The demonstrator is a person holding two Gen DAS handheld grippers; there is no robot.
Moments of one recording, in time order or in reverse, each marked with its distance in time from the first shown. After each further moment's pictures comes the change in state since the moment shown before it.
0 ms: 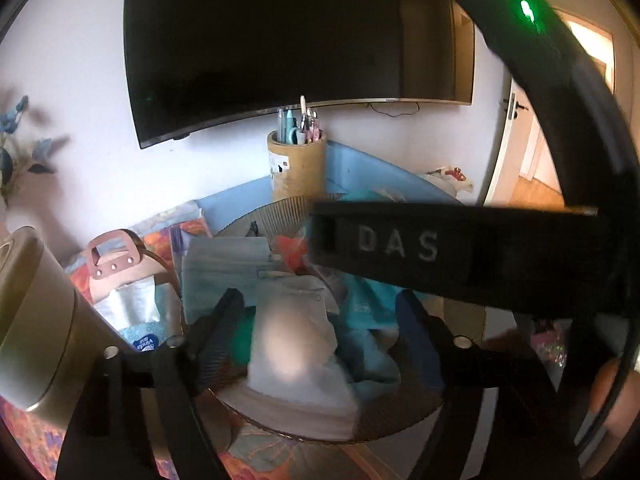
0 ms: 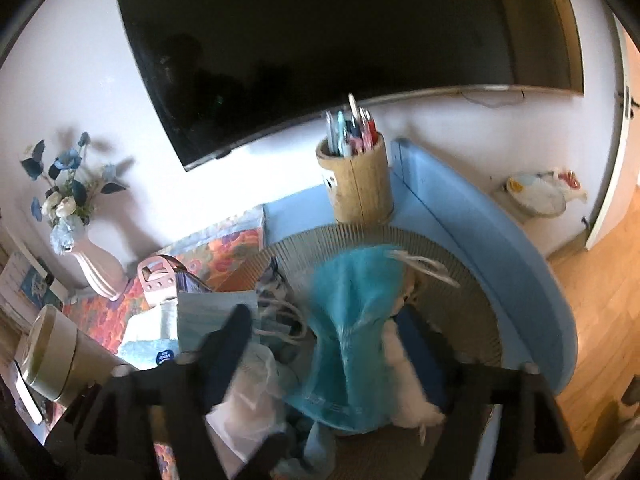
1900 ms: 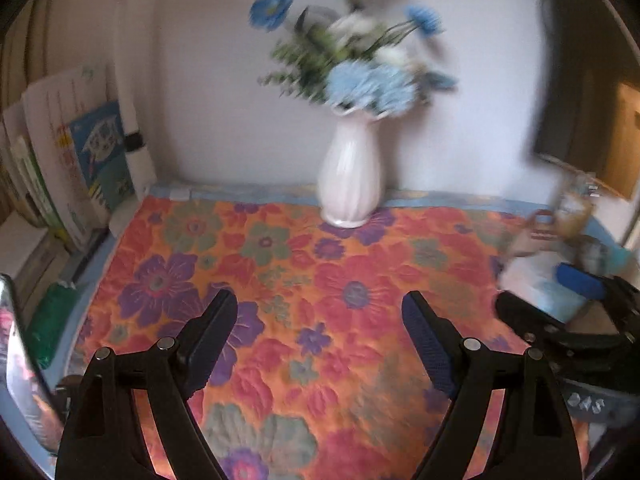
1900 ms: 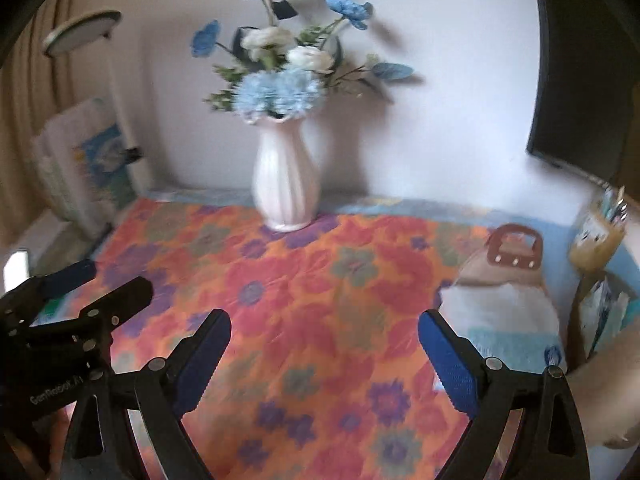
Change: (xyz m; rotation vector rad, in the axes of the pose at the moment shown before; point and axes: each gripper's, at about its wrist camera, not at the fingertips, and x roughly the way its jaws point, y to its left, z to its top) left arm -0.142 0.402 -0.140 -0.426 0.021 0.433; right arm 0.081 0.389 -0.108 -0.416 -0.001 0.088
